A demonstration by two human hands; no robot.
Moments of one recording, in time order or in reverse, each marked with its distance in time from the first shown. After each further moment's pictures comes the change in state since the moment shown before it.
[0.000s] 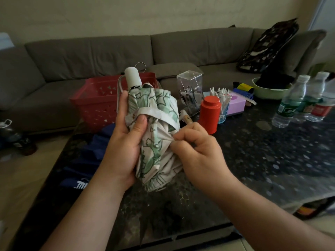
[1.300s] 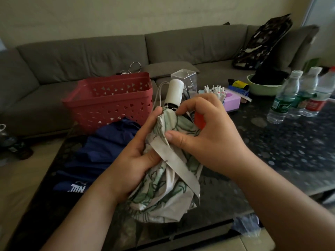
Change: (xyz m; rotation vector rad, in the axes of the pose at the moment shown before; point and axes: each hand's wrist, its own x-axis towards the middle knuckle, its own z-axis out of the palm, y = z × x) left_hand -0.018 -0.012 -0.004 0.223 -0.442 -0.103; right_hand 0.021 -0.018 -0.047 -0.410 0.025 -0.211
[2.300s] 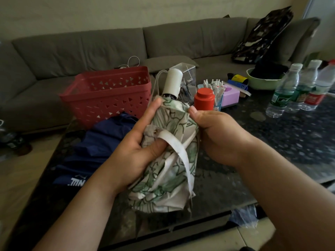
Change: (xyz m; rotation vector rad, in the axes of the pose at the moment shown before) left_hand 0.000 0.002 -0.004 0.182 0.019 0.033; right_hand 0.005 0.010 -0.001 1.004 -0.292 0.670
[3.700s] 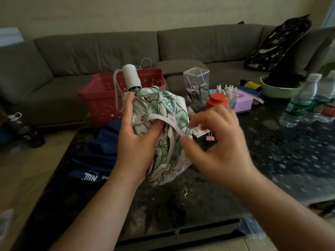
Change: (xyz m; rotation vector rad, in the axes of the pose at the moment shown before) left_hand 0.009 -0.005 0.001 -0.061 0.613 0.071; right_hand -0.016 0.034 0.022 -1.070 0.354 -0.865
